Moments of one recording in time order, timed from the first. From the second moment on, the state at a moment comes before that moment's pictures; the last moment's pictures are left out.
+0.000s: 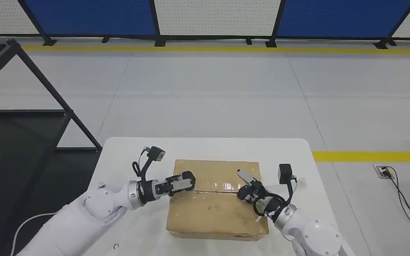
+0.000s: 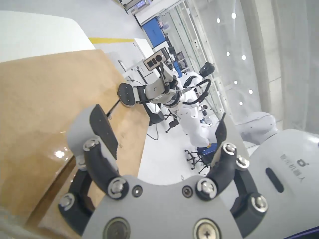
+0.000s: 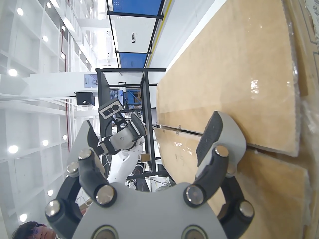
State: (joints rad) left arm 0.44 -0.79 -0.46 -1.34 -0.78 -0.69 -0.71; right arm -1.18 -1.22 1.29 -1.82 0.17 0.23 0.43
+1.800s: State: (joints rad) left arm 0.52 -0.89 -0.65 -1.29 -0.68 -0.30 -0.86; right arm -1.29 -1.21 1.50 -1.53 0.29 0.10 0.31
